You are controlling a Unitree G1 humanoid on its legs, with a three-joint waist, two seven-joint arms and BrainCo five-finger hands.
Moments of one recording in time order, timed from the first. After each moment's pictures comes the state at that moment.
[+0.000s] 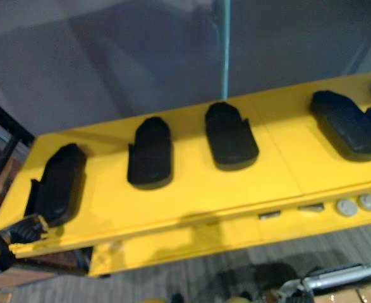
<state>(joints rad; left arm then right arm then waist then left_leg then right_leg) 0.23 0.82 0.30 0.13 0.43 0.02 -0.57 0.38 -0.23 -0.24 0.69 -0.01 -0.22 -0.15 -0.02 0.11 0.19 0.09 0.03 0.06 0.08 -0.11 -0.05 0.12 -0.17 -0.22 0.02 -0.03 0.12</state>
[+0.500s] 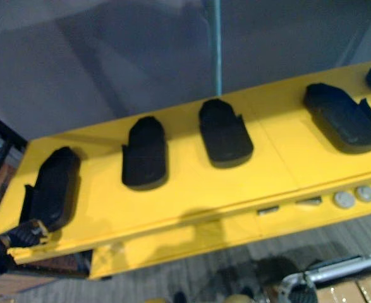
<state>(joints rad) 0.22 0.82 0.30 0.18 0.35 0.05 -0.62 0.37 -0.24 -0.25 0.68 -0.01 -0.22 -0.15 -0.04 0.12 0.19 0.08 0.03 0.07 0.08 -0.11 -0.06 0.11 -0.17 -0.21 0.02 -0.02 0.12</state>
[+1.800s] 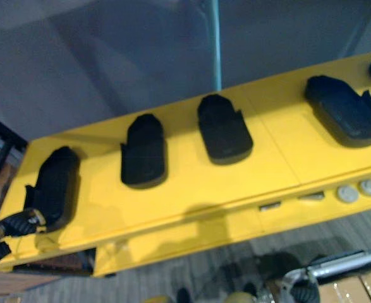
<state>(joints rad) 0.16 0.87 0.34 0.19 0.23 0.07 -0.68 0.36 -0.24 -0.28 0.67 -0.01 -0.22 -0.15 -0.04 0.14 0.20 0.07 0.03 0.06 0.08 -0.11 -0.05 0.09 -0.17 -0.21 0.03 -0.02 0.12</state>
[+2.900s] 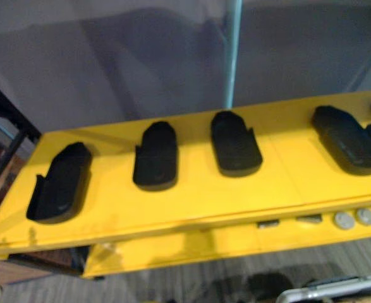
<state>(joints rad) 0.34 0.19 0.70 0.01 0.18 -0.60 1.13 0.38 0.02 -0.51 0.32 0.18 -0.51 -0.95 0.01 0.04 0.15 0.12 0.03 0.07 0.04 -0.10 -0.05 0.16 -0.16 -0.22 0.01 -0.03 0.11</state>
